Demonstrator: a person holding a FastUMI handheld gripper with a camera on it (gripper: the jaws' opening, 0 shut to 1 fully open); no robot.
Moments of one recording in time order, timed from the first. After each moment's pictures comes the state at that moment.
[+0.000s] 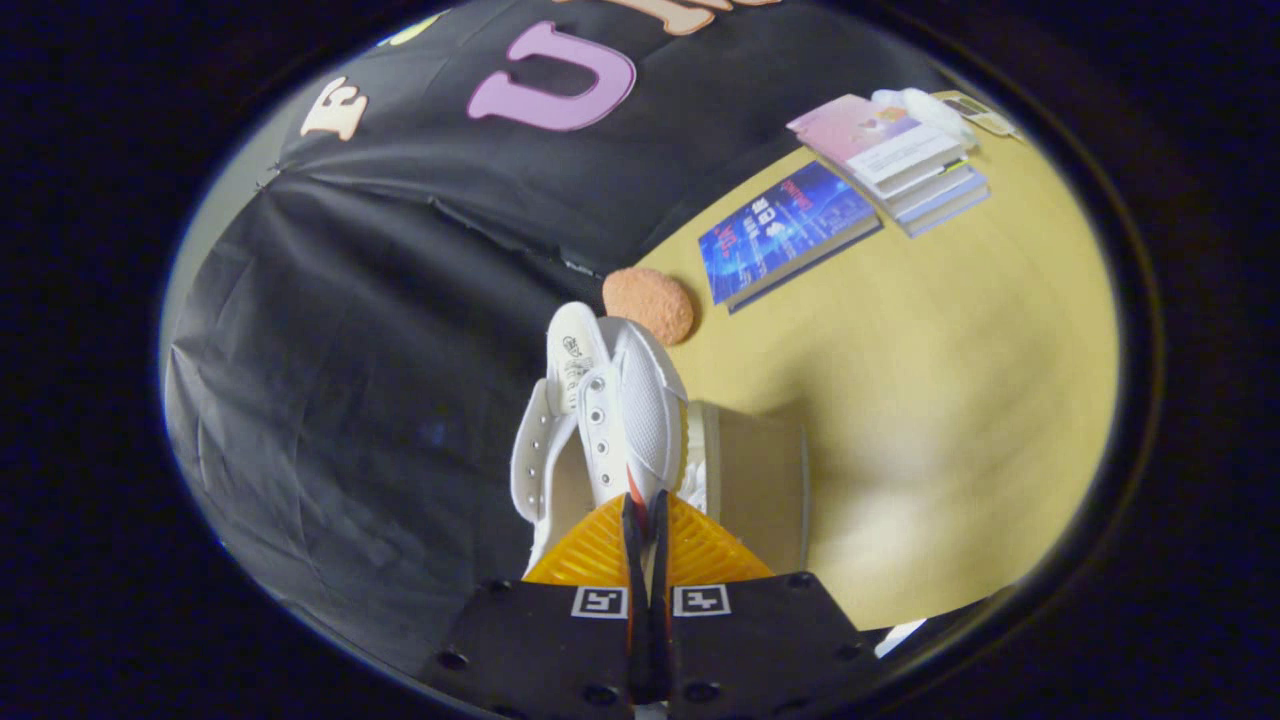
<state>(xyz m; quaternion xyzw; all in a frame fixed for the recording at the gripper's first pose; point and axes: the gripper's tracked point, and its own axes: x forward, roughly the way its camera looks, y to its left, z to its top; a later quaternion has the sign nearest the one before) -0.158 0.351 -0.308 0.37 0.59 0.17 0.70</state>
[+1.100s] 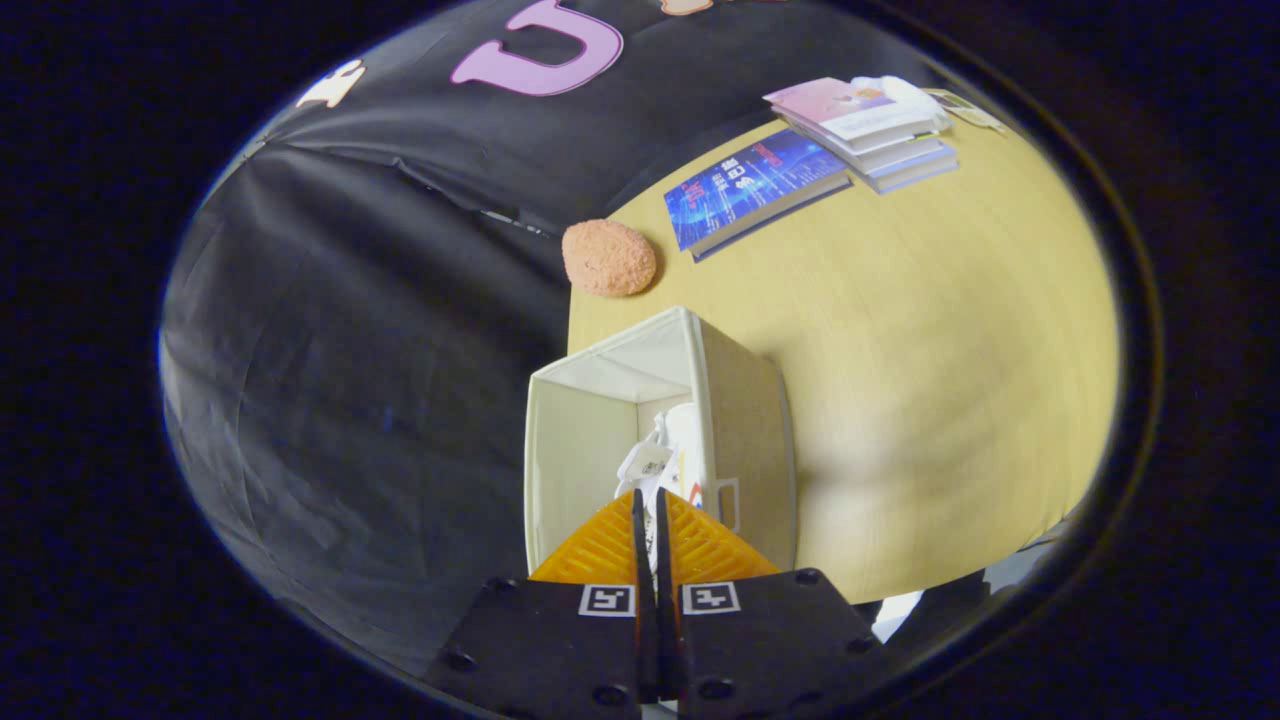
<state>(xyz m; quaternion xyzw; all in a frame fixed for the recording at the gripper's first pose) -0.189 0.359 -0.333 0.32 0.60 0.12 0.72</state>
